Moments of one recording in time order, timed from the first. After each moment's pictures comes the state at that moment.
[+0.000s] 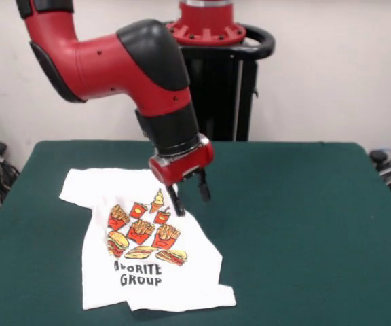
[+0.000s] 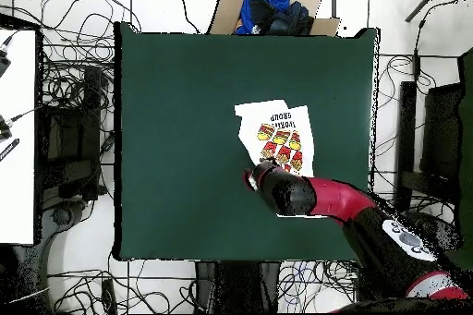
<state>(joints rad) -0.85 -0.47 0.49 1.92 -0.46 0.25 0.96</state>
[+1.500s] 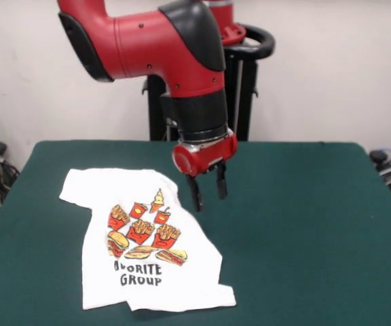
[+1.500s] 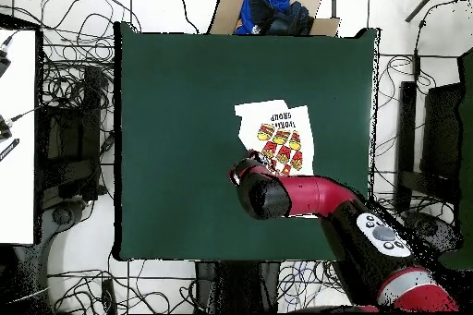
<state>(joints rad) -0.67 -0.58 0.39 1.95 -0.48 0.14 0.96</state>
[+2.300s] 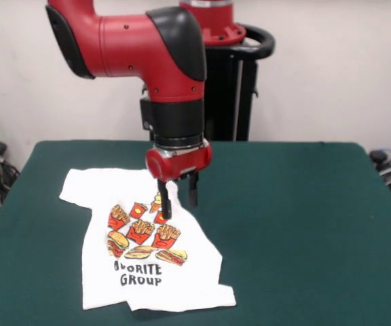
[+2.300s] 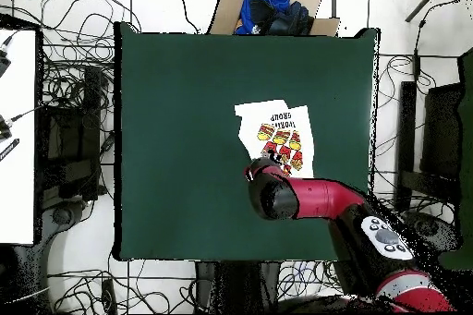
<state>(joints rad) -0.62 -0.56 0.26 1.89 -0.48 0.06 0.96</state>
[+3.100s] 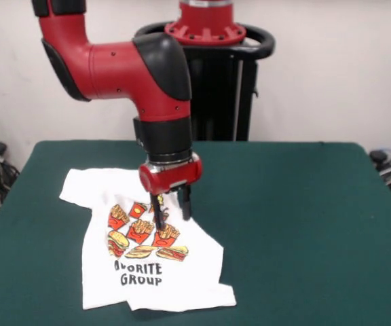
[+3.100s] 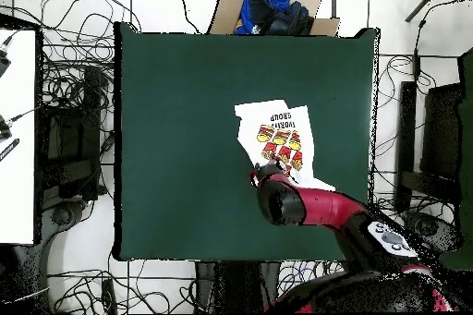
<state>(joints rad) -0.71 -0.43 0.27 1.89 -0.48 -0.04 0.96</state>
